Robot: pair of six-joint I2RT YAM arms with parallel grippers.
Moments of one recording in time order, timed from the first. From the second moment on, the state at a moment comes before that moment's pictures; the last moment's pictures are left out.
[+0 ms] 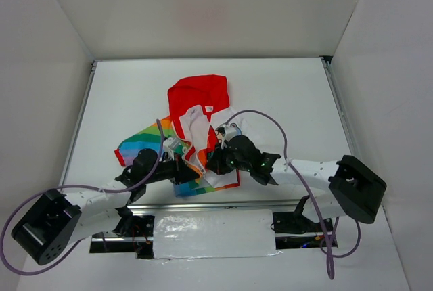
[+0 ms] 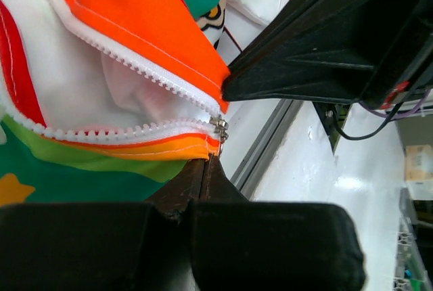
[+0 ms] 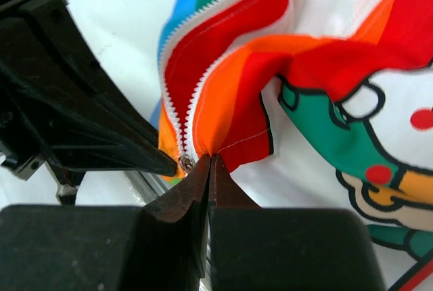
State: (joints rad) left arm -0.59 1.04 0.17 0.50 0.51 -0.64; right arm 0.93 1.32 0.58 0.25 -0.09 0.62
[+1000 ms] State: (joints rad) left arm -0.65 1.20 0.07 0.58 0.38 -0.75; right arm 0.98 1.51 0.56 0.31 -0.09 0.77
